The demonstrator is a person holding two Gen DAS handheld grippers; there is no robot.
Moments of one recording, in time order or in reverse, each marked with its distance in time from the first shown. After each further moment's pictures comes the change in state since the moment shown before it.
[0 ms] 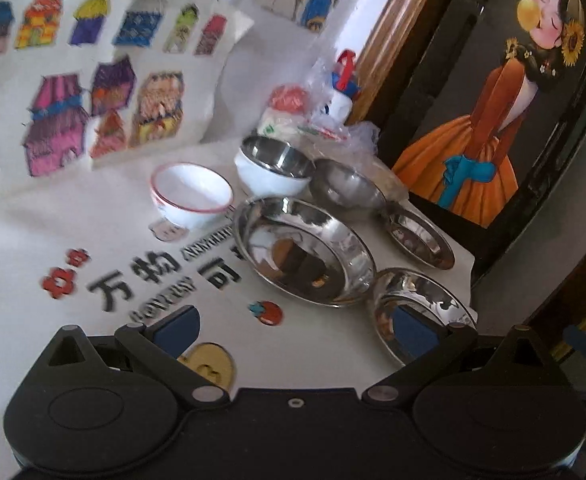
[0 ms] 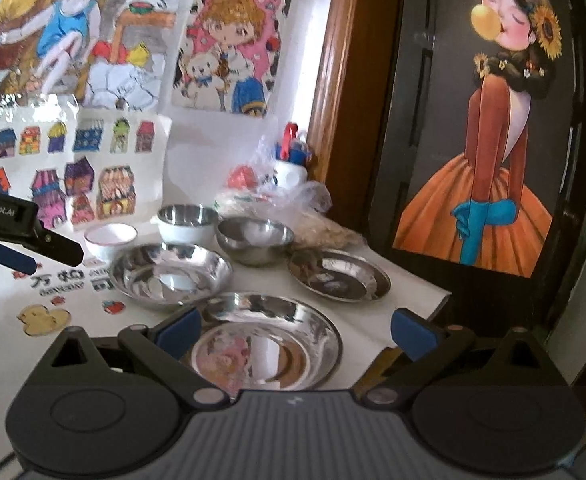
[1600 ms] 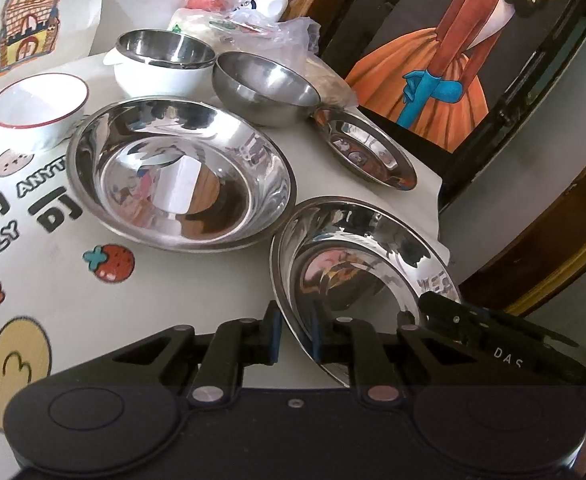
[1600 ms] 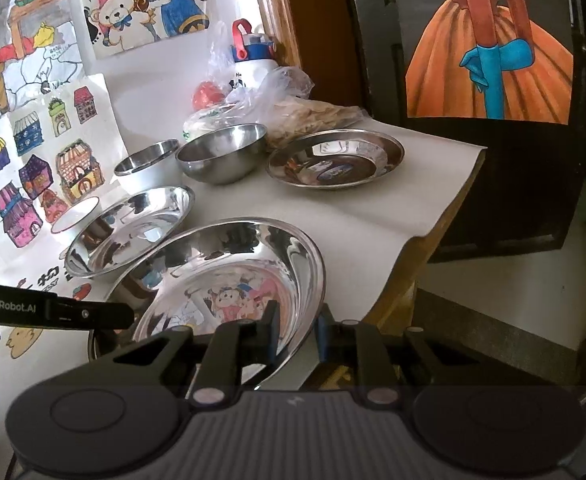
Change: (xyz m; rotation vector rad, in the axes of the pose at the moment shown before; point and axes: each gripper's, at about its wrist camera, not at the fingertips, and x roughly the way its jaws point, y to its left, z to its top) left arm 0.106 -0.058 -0.020 0.045 0.227 -0.131; right arm 0.091 -0.052 -0.035 0.323 0.289 0.151
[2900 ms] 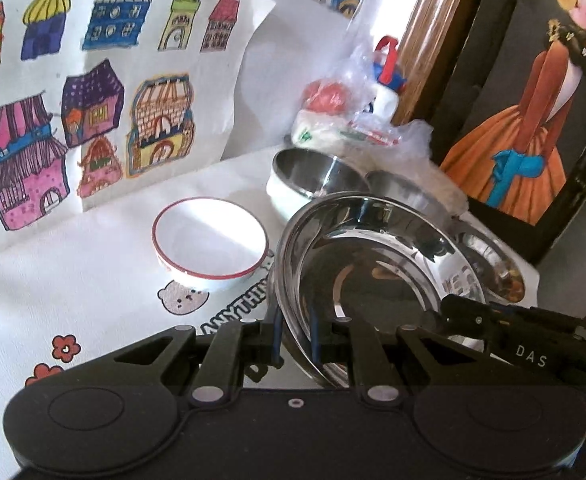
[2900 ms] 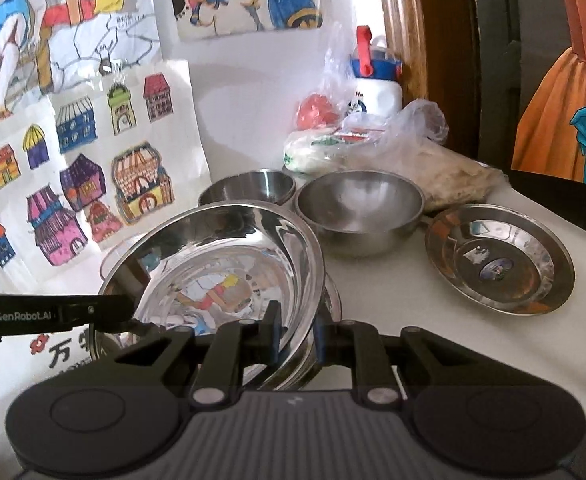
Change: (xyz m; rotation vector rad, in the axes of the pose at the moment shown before) left arm -0.046 0.078 0.064 -0.020 -0.198 0.259; right arm 0.087 0.102 0.077 -0.179 -0.010 0.126
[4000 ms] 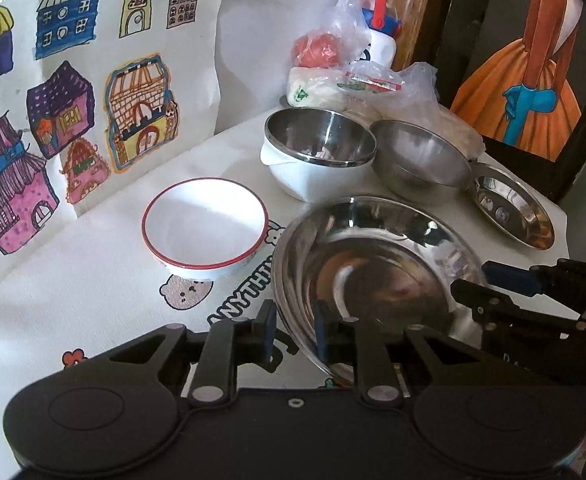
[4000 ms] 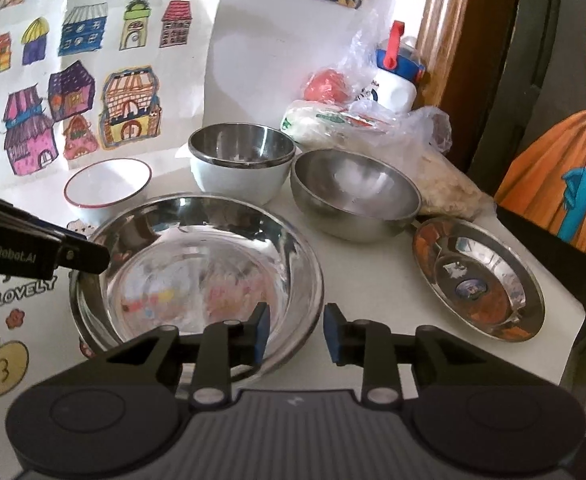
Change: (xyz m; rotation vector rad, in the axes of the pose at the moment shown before) left arm 0.021 -0.014 0.005 0.134 0.127 0.074; right arm 0.016 0.029 -0.013 -0.254 0.064 -0.174
